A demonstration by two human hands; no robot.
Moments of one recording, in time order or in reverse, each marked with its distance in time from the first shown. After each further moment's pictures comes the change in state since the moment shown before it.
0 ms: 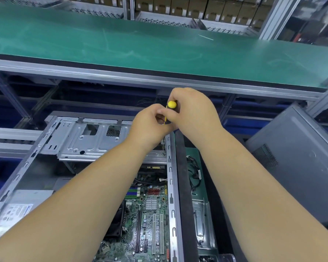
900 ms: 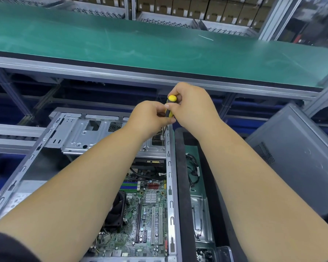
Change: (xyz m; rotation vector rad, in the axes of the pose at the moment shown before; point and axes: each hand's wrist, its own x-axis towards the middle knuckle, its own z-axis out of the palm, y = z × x) left_hand 0.010 0.001 -0.010 0.173 -0.124 0.026; right_hand 0.003 0.002 0.003 0.146 -0.003 0.141
